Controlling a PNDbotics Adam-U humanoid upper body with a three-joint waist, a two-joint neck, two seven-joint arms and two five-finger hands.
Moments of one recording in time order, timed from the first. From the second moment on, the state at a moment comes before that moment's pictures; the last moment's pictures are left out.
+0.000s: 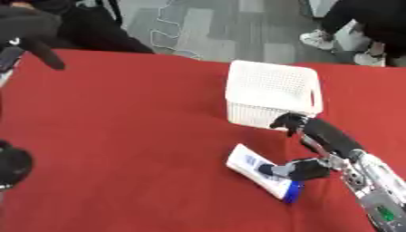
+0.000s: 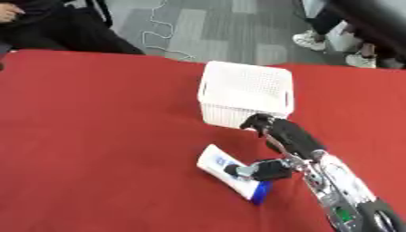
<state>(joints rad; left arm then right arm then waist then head) -0.39 0.34 -0.21 -1.99 -0.42 -0.48 0.17 0.08 -0.44 0.12 -1.90 0.92 0.02 0.31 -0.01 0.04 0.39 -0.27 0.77</state>
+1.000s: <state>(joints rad) -0.39 0.34 -0.21 -1.99 -0.42 -0.48 0.17 0.07 -0.42 0.14 -1.81 0.95 -0.01 0.32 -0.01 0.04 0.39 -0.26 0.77</state>
